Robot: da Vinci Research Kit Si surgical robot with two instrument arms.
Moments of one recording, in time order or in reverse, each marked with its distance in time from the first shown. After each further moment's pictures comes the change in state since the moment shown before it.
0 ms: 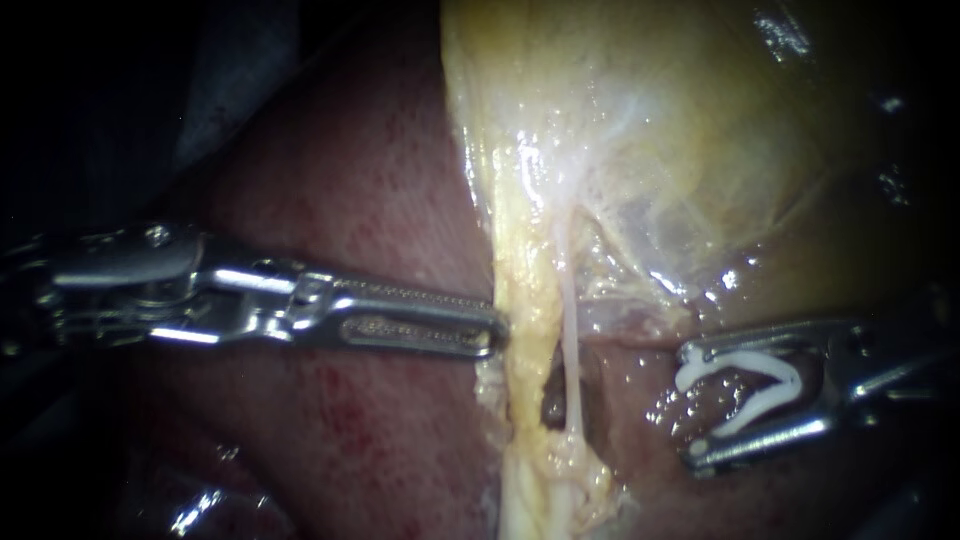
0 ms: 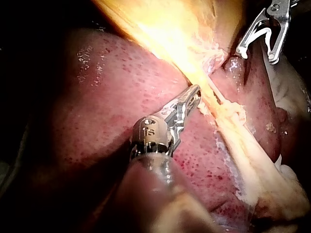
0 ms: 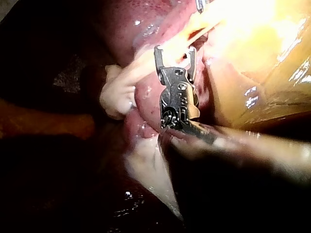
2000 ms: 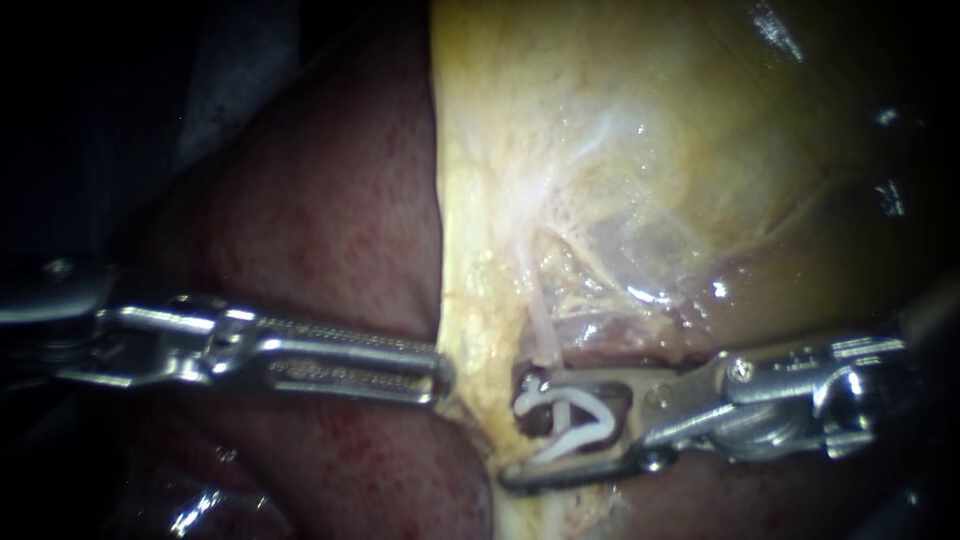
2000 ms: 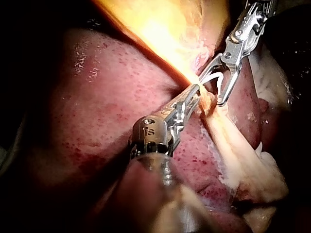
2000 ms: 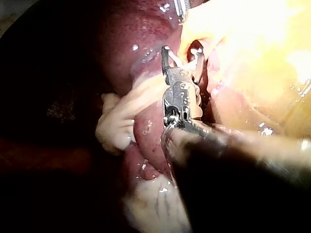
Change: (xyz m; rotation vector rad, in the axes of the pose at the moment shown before) right arm -0.003 0.001 0.015 -0.061 0.001 -0.012; left arm 0.000 -0.006 -0.005 0.033 0.010 -0.005
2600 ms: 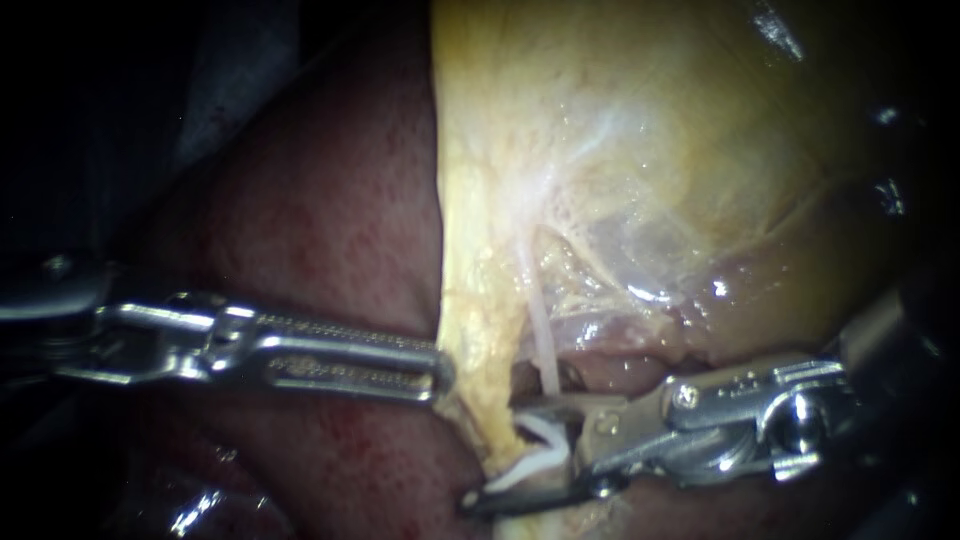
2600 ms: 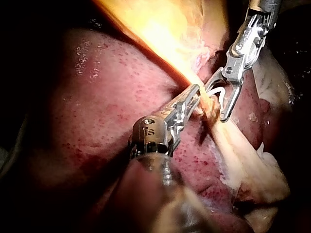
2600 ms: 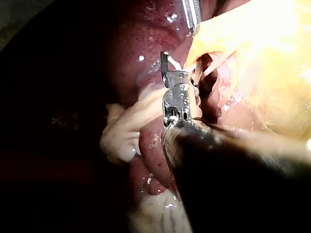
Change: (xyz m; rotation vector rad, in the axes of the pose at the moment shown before) right arm 0.001 -0.002 0.003 0.040 -0.025 -0.009; left arm 0.000 0.000 0.000 -0.003 -0.001 0.000
